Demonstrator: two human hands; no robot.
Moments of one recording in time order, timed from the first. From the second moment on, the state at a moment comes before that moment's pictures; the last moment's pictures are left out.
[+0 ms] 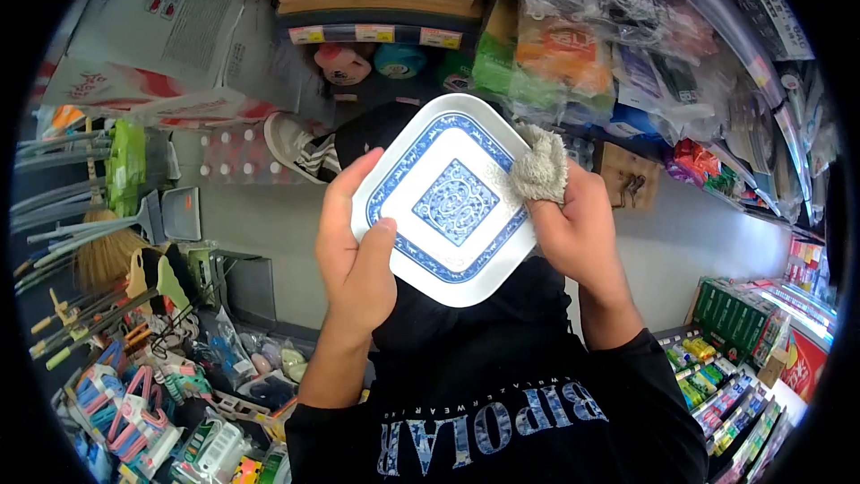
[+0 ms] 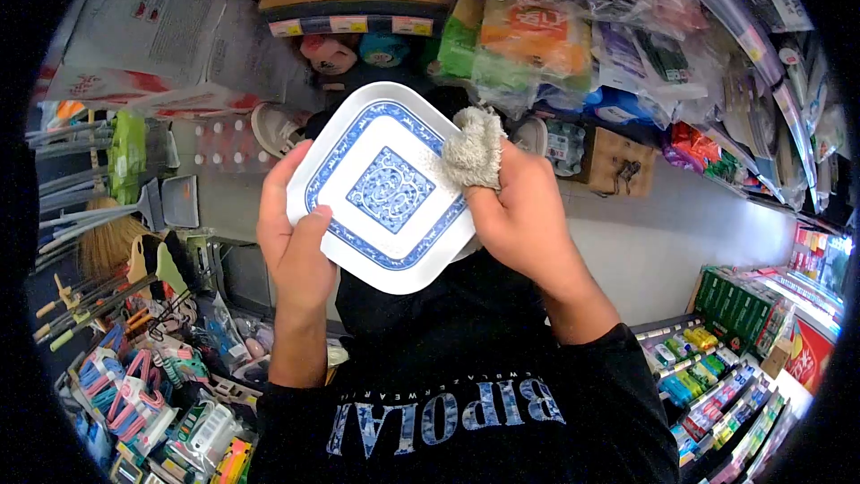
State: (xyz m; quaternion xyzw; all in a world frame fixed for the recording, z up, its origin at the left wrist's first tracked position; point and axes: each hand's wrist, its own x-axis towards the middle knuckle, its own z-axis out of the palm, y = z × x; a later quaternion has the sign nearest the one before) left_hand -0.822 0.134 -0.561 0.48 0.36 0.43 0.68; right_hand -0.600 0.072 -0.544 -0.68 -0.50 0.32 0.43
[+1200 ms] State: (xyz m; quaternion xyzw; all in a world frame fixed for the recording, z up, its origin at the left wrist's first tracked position) left_hand -0.837 0.183 -0.524 0.53 0.25 0.13 0.80; right_hand -0.577 0.102 -0.527 -0.56 -0.62 0.46 0.29
